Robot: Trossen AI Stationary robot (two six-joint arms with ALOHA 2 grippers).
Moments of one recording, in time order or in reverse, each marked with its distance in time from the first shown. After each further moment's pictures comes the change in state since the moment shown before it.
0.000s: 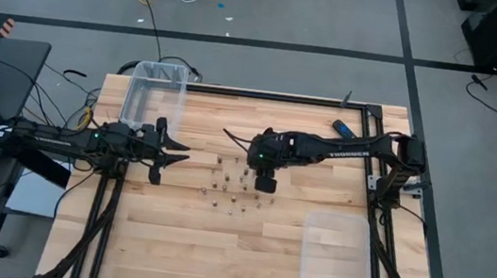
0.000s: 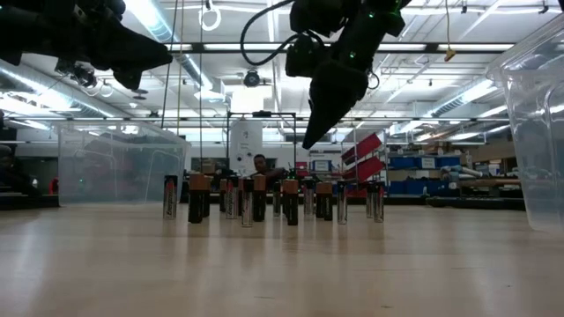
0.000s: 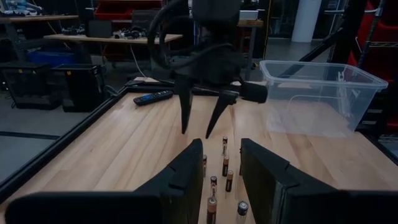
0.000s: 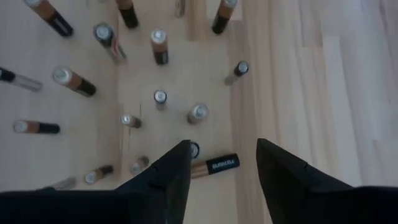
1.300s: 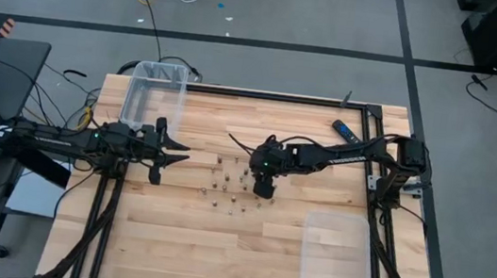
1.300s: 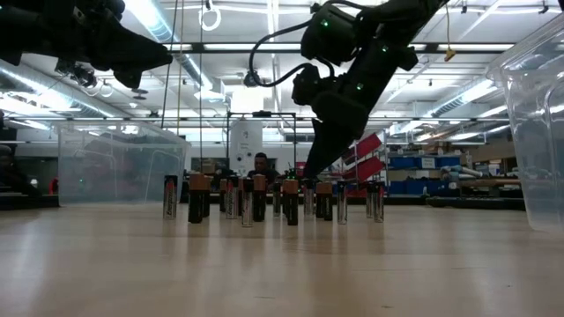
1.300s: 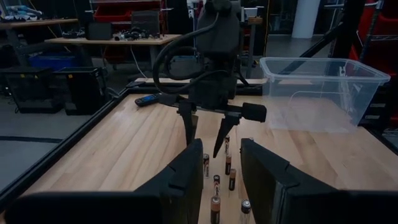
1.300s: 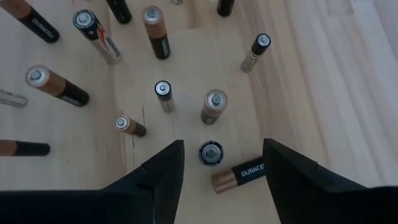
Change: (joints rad) left arm 0.000 0.000 0.000 -0.003 0.000 0.031; right arm 0.004 0.000 -0.217 0.294 -0.013 0.142
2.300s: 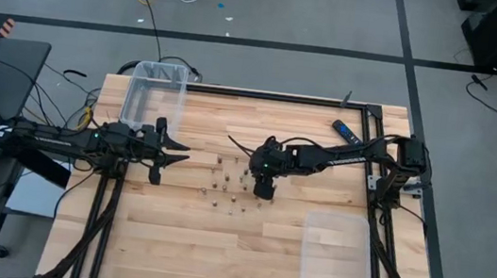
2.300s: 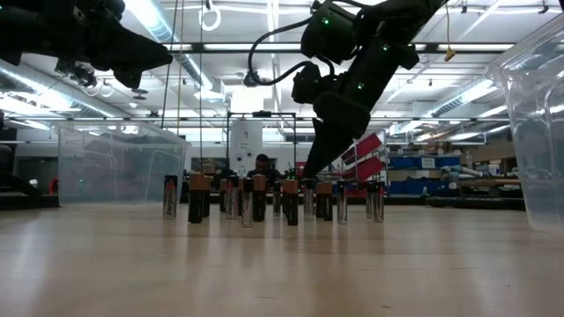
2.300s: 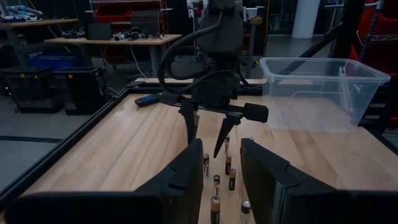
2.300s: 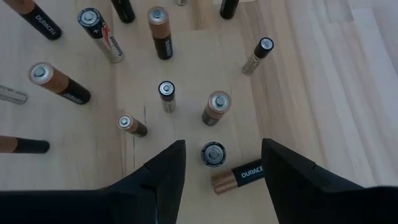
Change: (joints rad) left arm 0.000 0.000 0.000 0.000 0.000 0.000; right arm 0.011 0.000 0.000 -0.001 0.015 -0.022
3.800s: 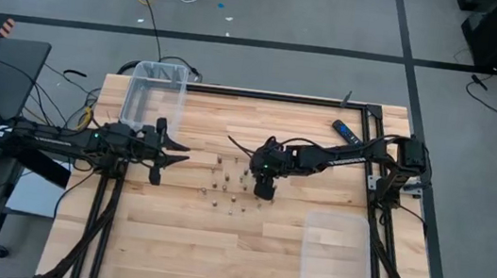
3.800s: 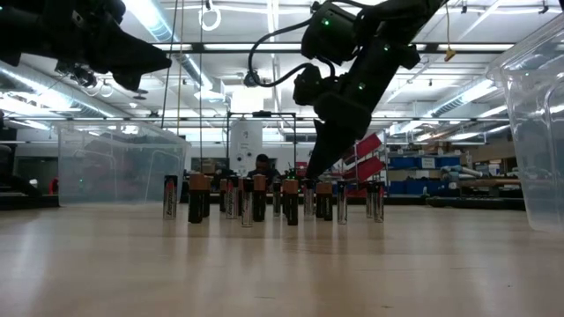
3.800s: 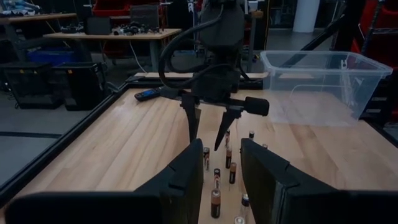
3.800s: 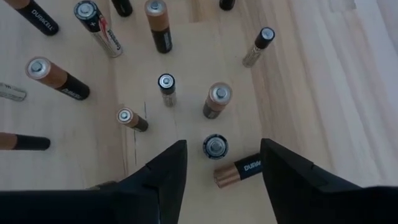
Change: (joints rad) left arm 0.000 0.000 0.000 -0.028 0.000 0.001; right arm -0.004 0.000 0.000 -0.019 0.003 0.034
